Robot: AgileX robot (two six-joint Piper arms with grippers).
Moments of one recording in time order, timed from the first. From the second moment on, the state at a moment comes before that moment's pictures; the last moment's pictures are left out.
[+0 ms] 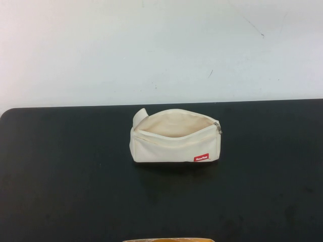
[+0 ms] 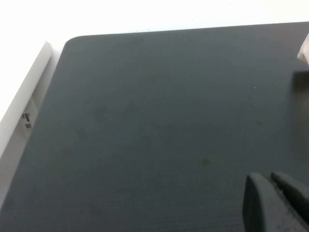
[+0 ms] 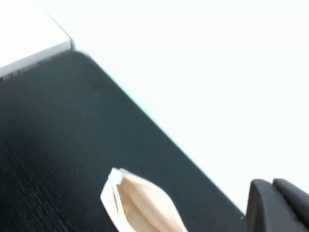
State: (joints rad) right arm 0.48 1.70 -2.37 0.21 1.28 -0.40; left arm -0.05 -0.01 0.02 0.02 0.37 -0.04
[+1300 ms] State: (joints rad) right arm 0.03 0.41 -0.83 0.00 0.55 -0.31; left arm -0.05 -0.01 0.02 0.02 0.37 -0.04
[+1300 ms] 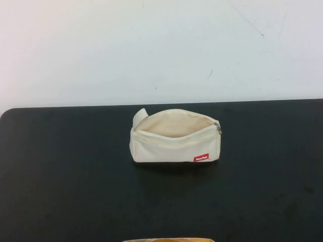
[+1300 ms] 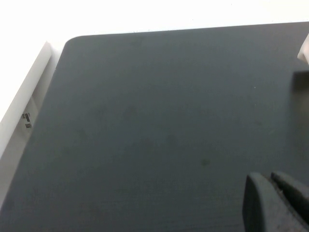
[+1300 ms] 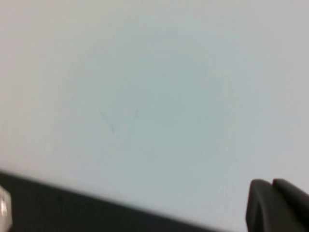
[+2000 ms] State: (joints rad) right arm -0.01 -0.01 0.03 0.05 0.39 -0.24; left arm -0.05 -0.01 0.02 0.02 0.37 -0.04
